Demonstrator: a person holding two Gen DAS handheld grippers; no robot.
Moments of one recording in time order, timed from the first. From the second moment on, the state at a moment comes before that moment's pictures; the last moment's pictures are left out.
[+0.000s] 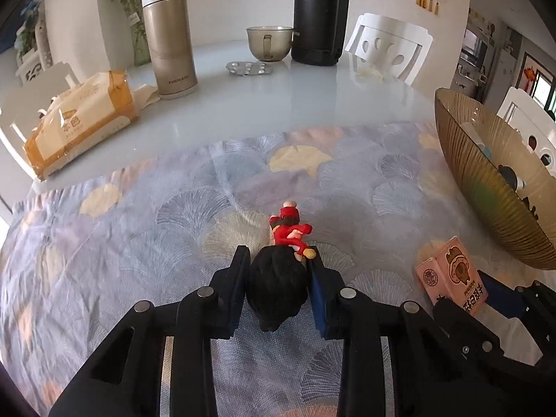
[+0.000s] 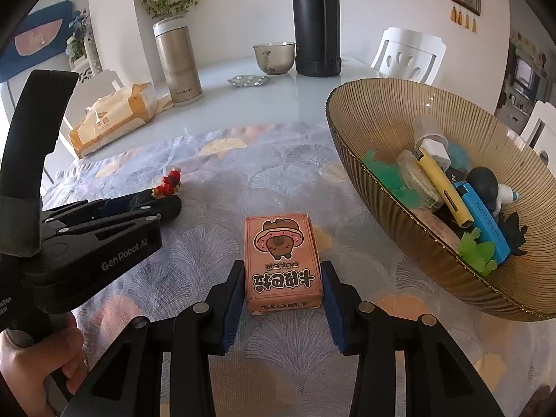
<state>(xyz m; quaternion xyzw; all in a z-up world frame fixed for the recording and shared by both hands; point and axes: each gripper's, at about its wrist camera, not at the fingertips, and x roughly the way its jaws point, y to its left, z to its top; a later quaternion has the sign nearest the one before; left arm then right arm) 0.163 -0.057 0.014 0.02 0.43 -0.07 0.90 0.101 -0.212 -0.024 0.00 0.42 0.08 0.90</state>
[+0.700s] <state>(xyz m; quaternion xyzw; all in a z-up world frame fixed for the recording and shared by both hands) 0.157 -0.050 0.022 0.01 0.40 -0.06 0.91 0.059 -0.201 0.009 -0.01 0.30 0.15 0.94</state>
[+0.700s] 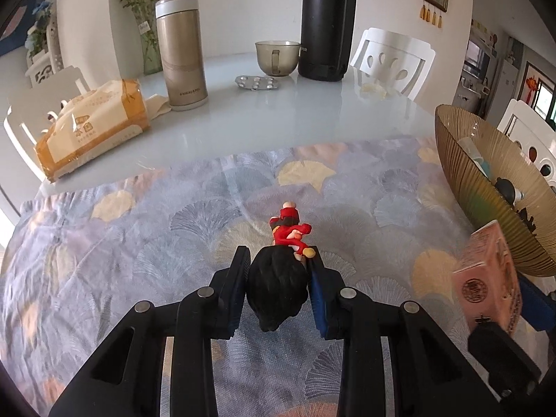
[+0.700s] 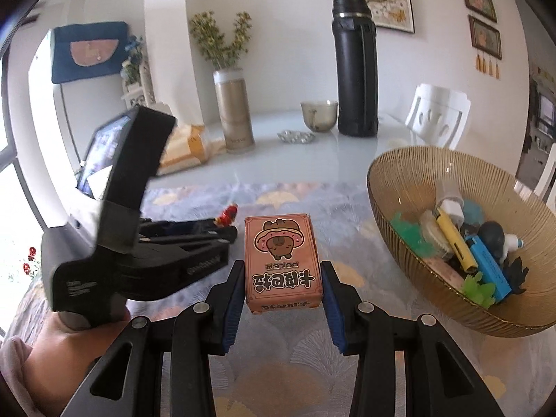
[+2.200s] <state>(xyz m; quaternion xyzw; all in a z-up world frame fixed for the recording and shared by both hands) 0.172 -0.185 0.106 0.00 0.31 -0.17 0.93 0.110 -0.375 0.066 0.23 0.27 0.04 0.94</state>
